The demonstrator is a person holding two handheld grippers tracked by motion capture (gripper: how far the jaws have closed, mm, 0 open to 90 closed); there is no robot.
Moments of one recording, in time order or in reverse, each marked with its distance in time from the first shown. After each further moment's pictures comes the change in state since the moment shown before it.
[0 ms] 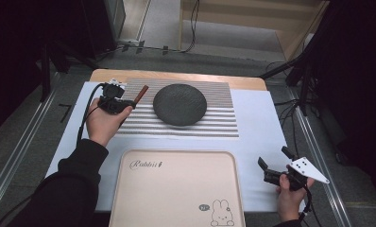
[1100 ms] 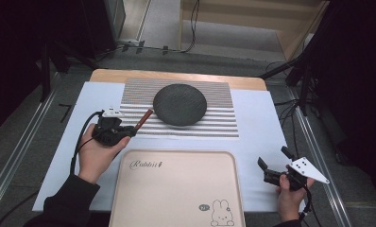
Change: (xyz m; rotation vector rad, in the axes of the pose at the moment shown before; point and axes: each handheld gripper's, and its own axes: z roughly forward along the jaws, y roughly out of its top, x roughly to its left) left arm -0.048 -0.071 -0.044 -0.027 -0.098 0.076; right arm 0.000 0.000 0.000 -0.002 0.008 -0.003
